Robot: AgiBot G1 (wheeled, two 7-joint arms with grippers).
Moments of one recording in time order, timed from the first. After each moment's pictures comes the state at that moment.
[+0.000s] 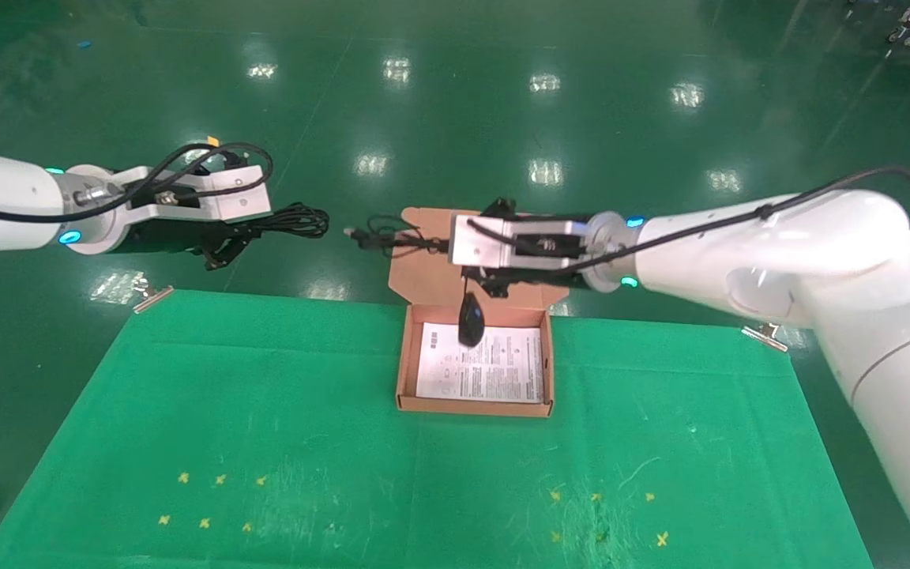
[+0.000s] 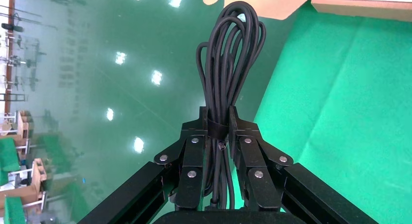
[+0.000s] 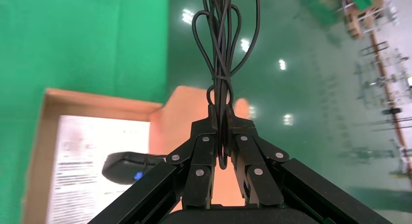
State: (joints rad) left arm -1.70 1.02 0.73 -0.92 2.11 0.99 -0.28; right arm 1.71 -1.37 -0.67 0.31 -1.49 -0.88 -0.63
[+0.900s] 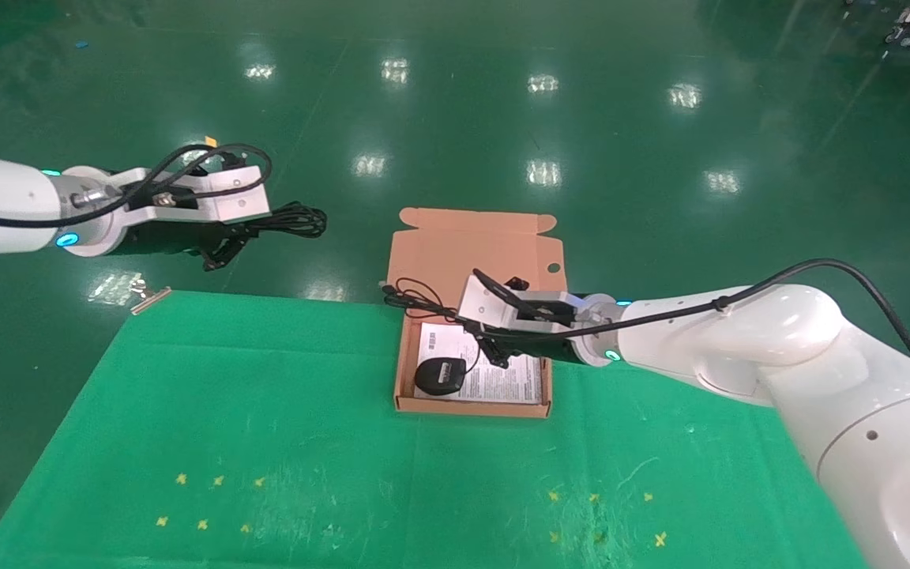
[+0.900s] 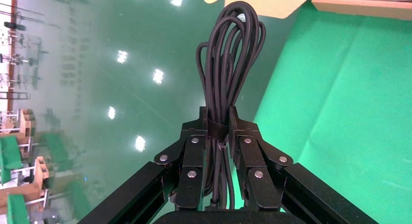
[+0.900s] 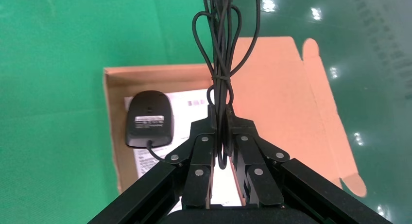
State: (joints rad) left arm -1.69 1.01 0.73 -0.97 2.14 1.00 -0.32; right arm 1.60 -1.36 -0.90 0.31 -1.32 -0.75 -0.40
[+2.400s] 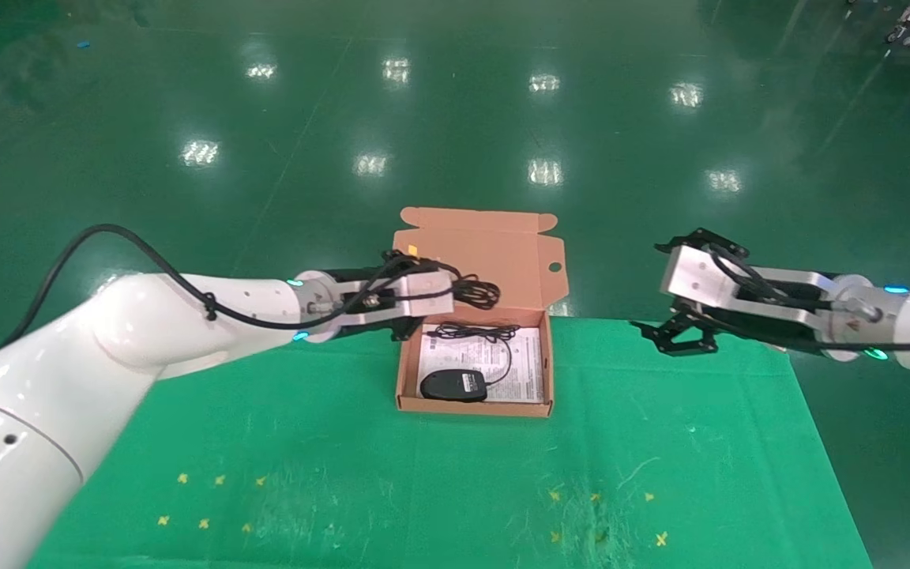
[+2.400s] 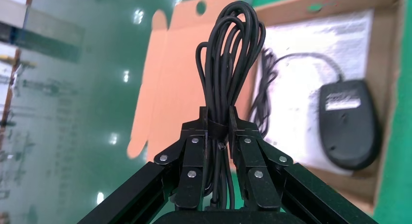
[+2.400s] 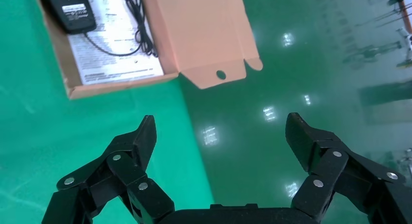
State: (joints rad) left arm -1.55 1.37 0.85 -0.53 1.67 0.62 0.28; right arm 1.53 -0.78 -0.92 0.91 -1.42 -0.74 -0.10
